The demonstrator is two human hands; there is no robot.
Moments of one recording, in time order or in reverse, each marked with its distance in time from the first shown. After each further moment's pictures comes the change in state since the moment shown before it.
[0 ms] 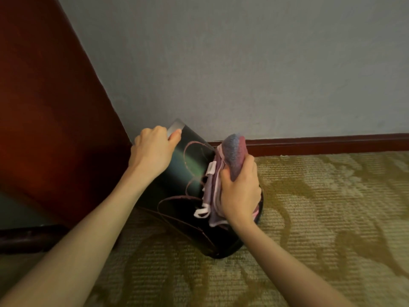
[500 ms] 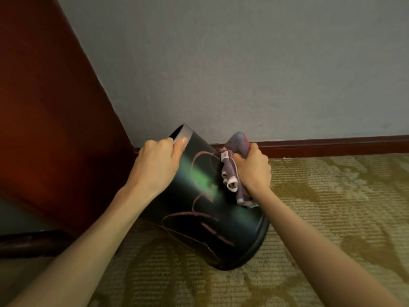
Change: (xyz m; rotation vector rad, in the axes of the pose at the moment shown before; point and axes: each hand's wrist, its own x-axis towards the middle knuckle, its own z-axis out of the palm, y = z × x) left_hand -0.022 0.001 -0.010 -0.120 0.009 0.220; right_hand 0.073 0.012 0.006 -0.121 -0.262 0.148
